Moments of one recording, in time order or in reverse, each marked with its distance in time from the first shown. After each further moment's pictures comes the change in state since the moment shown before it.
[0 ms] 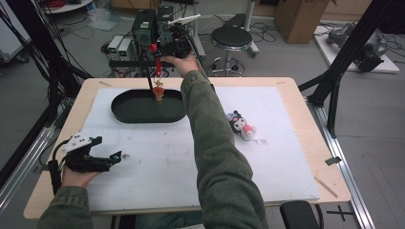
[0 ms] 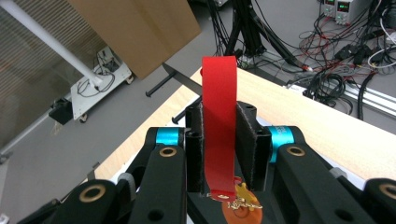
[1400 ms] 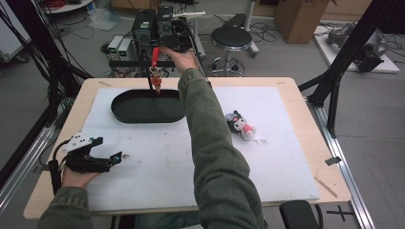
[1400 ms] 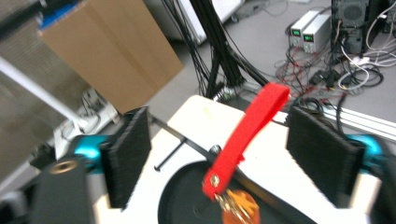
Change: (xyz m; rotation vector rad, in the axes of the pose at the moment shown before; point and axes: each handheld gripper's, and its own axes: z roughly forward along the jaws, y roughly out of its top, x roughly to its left) left arm -0.001 -0.001 0.001 0.007 -0.018 -0.003; right arm -0.004 0.010 -0.003 -0.140 -0.087 0.056
